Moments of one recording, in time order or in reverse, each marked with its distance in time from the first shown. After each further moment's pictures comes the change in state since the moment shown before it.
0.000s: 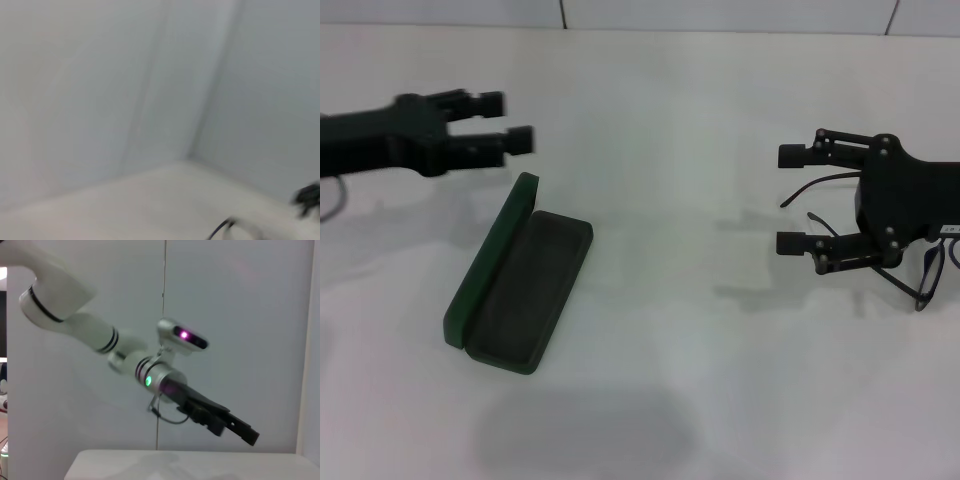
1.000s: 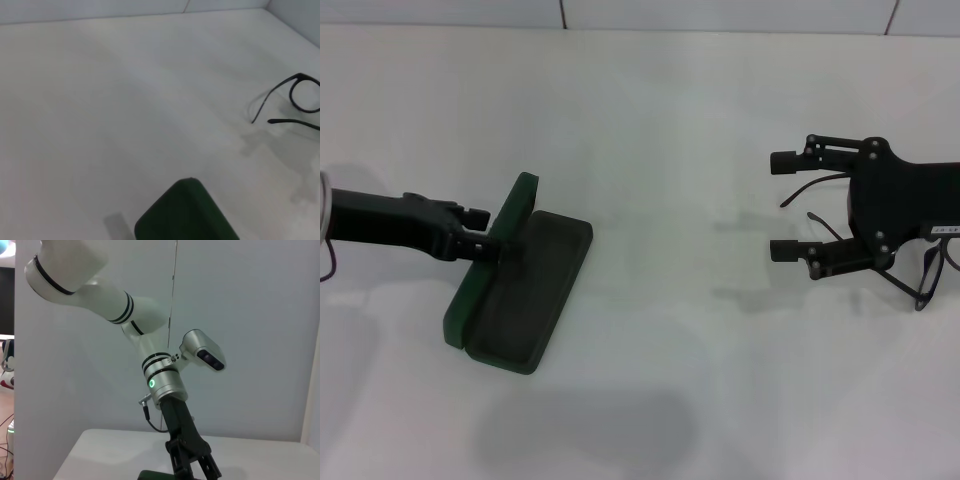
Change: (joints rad) left arm -0.103 -0.106 0.003 -0.183 0.398 -0.159 -0.128; right arm 0.015 -0.003 0.000 -0.024 -0.048 0.034 -0.010
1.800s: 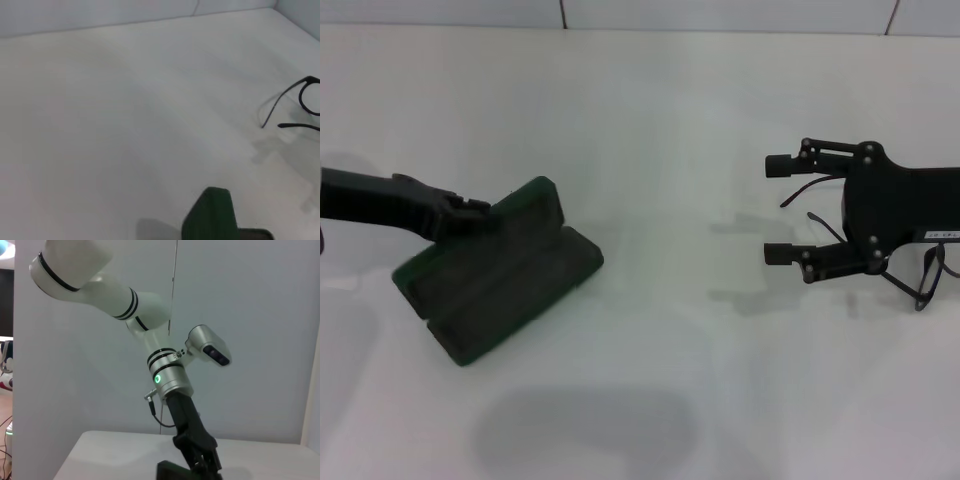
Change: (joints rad) left arm -0.029 0.027 0.000 -0.001 0.018 -0.002 -0.014; right arm -0.014 0.013 0.002 -0.014 0.001 0.010 -0.003
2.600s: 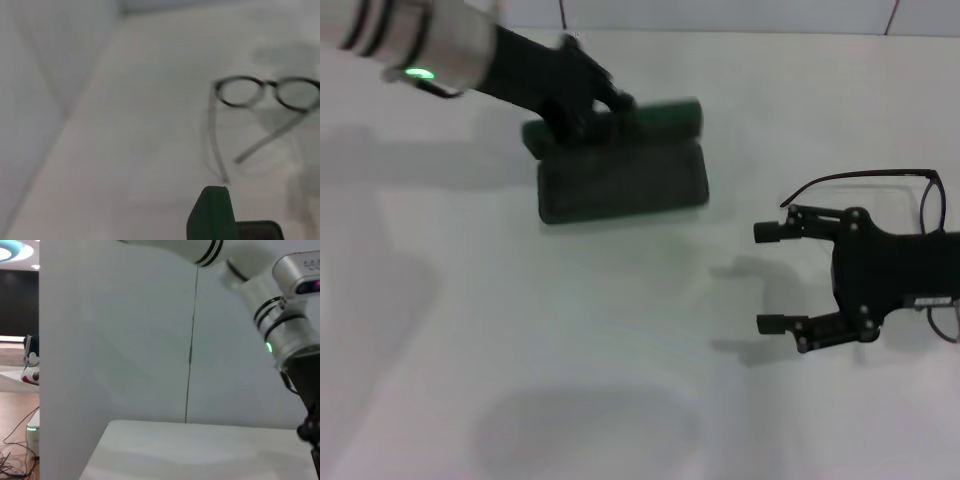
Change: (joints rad) left arm -0.333 -0.005 0.000 0.227 0.107 -0.219 0.523; right arm -0.065 0.047 -0.004 -0.012 -0.070 -0.012 -0.049
